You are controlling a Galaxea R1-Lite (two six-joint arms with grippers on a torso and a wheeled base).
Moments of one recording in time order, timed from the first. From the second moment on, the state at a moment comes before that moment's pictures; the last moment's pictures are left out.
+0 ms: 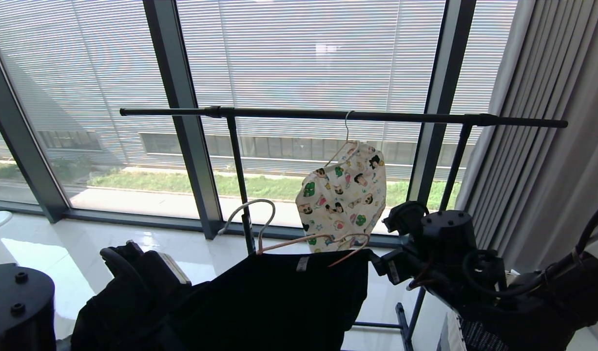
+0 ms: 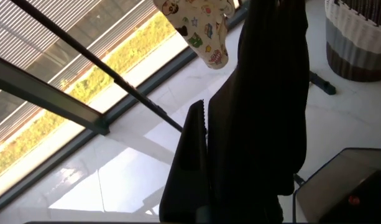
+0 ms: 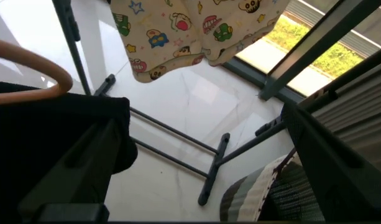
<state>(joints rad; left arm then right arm) -0.78 1.19 -0.37 -0.37 0.27 0.35 0.73 1.92 -0.67 -0.82 -0.38 -0.02</state>
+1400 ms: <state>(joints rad) -0.78 1.41 -0.37 -0.51 0.26 0.28 0.57 1.61 -1.00 -0.19 0.22 -0.20</state>
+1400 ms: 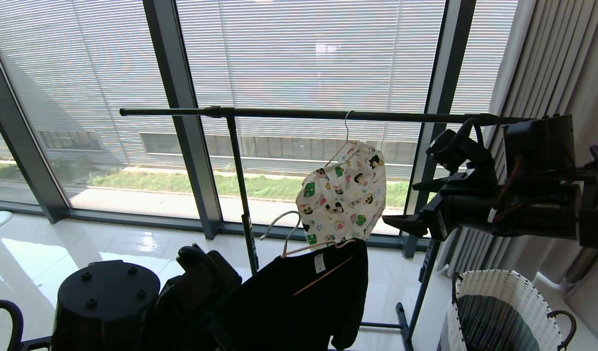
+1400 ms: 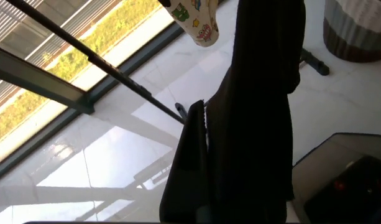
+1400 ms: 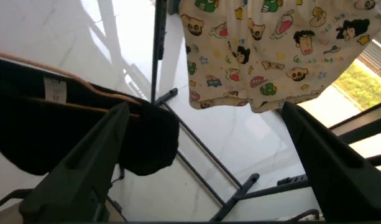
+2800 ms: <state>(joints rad) -0.91 1.36 -0.36 -0.52 0.12 0.38 0.80 1.76 -1.17 0.32 0.37 -0.65</state>
